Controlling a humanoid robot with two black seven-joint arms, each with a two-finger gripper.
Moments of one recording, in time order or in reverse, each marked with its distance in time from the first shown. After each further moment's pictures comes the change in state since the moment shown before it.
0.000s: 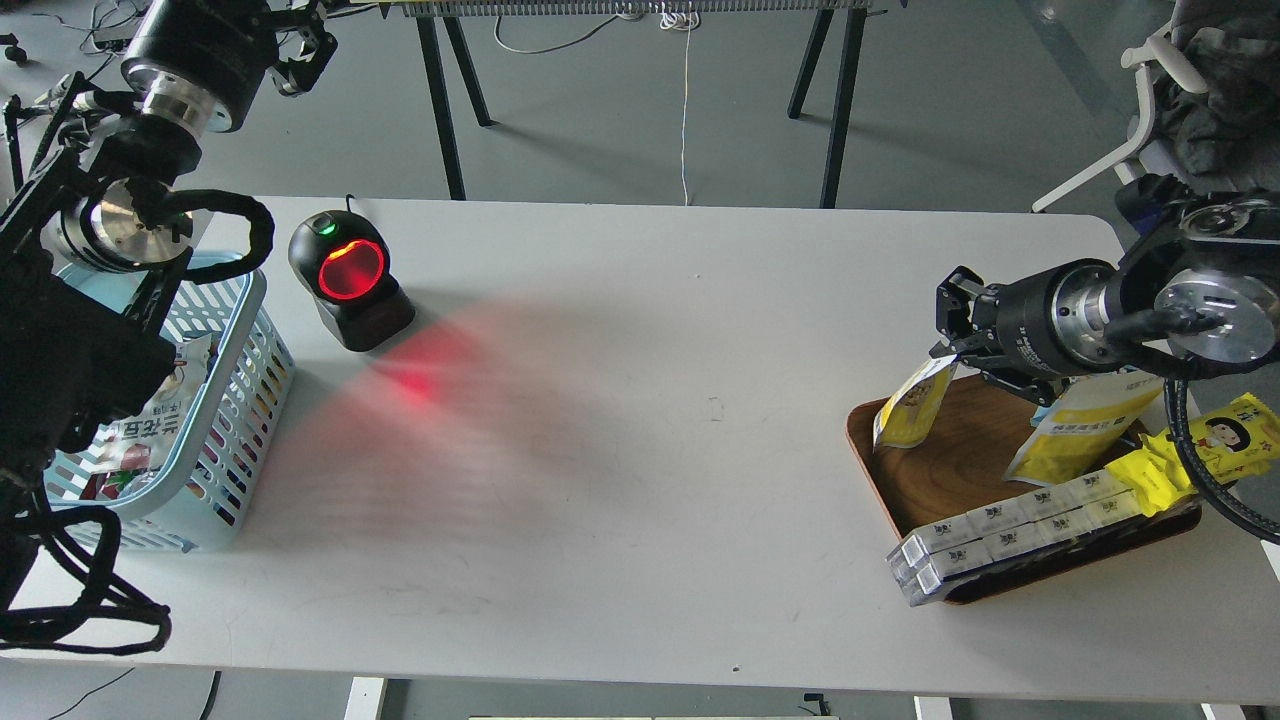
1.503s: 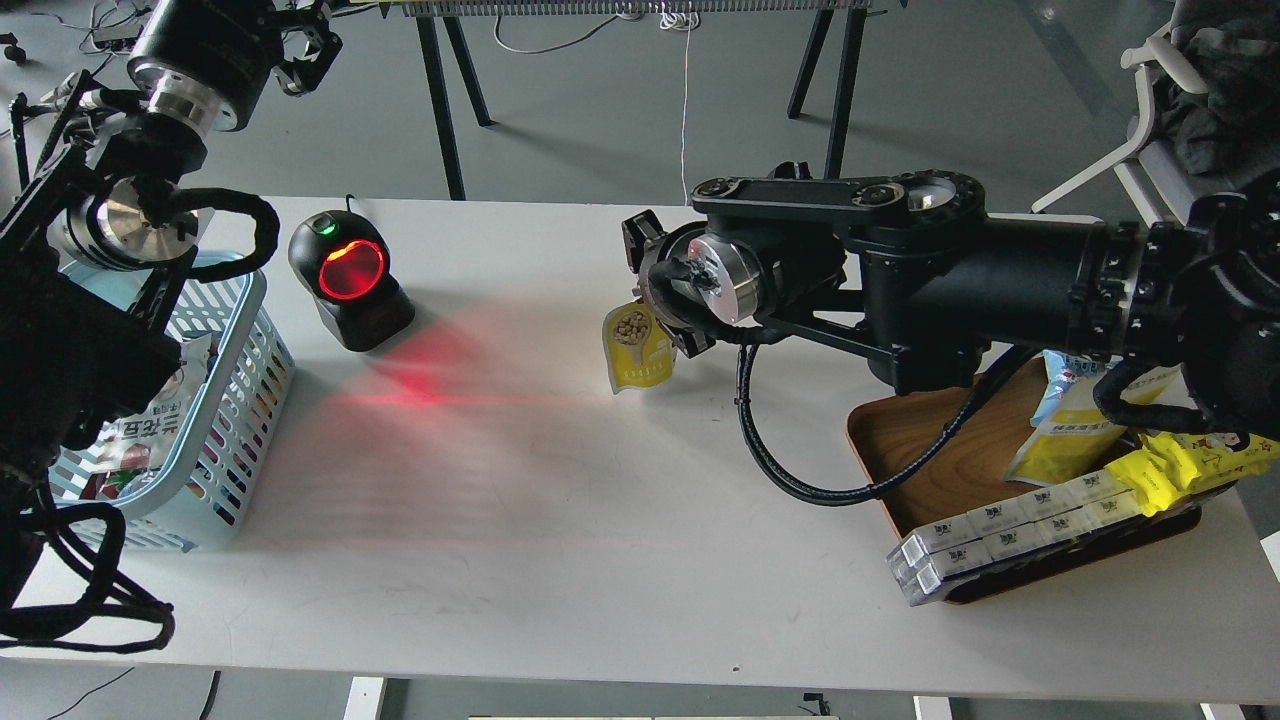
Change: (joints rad) left arm -0.008 -0.008 0.006 0.007 0.005 0.003 0.000; right arm -0.190 0.828 0.328 -0.583 0.247 -0.406 0.000
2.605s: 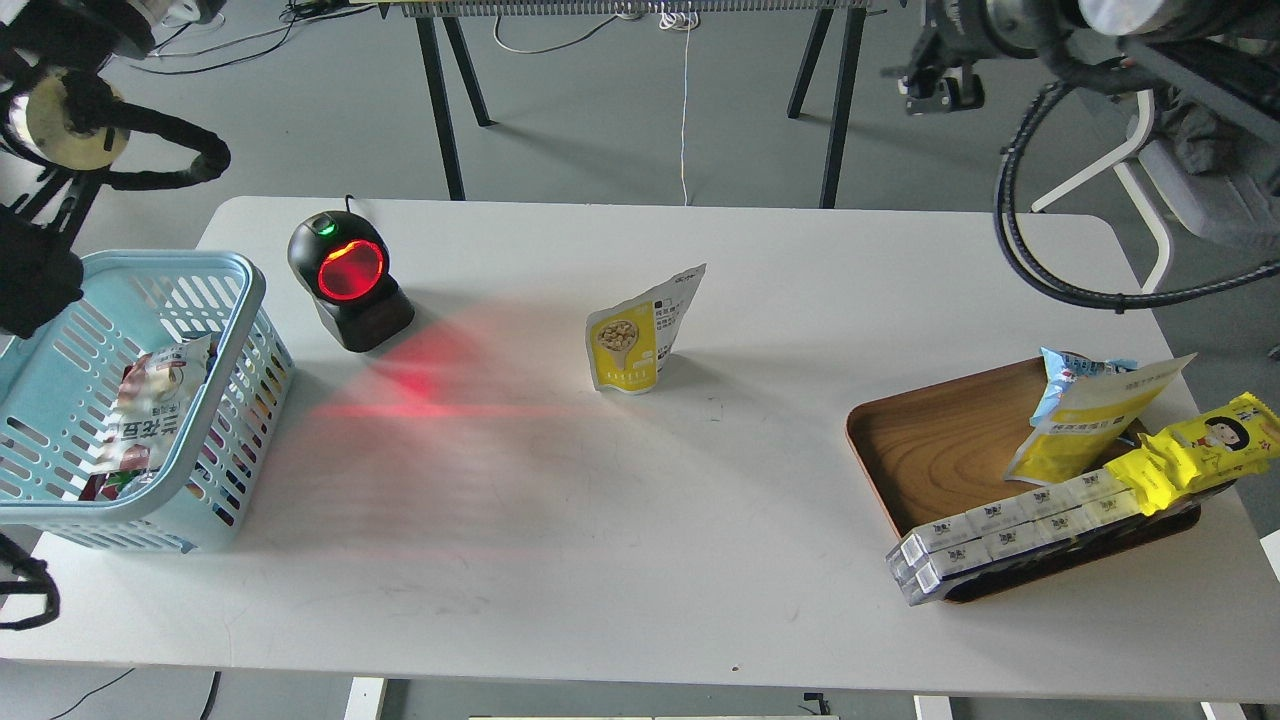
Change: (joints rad) left arm -0.214 0.280 0.291 -0.270 0.193 -0.011 0.037; right arm 0.027 -0.649 0.317 0.027 -0.035 0.221 0.007
